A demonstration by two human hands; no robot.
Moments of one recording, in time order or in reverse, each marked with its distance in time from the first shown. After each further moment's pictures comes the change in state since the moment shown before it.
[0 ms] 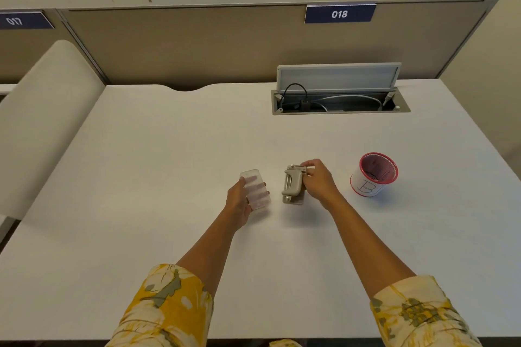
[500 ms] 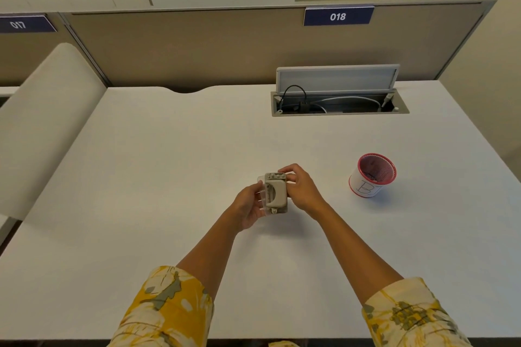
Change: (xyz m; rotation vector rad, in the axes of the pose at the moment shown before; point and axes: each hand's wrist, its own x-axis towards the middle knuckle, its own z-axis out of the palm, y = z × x) left_hand -0.008 -0.004 0.015 0.185 -0.156 -0.138; right_hand -0.016 0.007 0.028 0.119 -0.186 -0.168
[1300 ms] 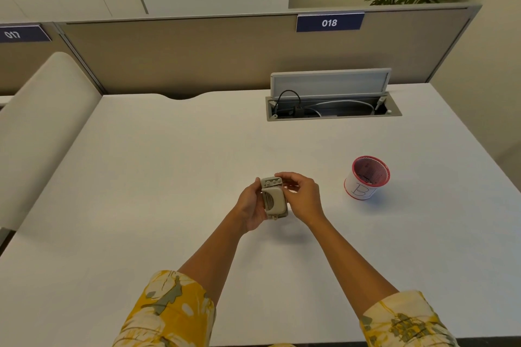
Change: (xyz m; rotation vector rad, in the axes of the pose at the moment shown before) left_hand 0.000 0.003 0.022 -0.085 -0.131 -0.026; right_hand -0.018 0.003 -0.001 -0.068 0.220 -0.228
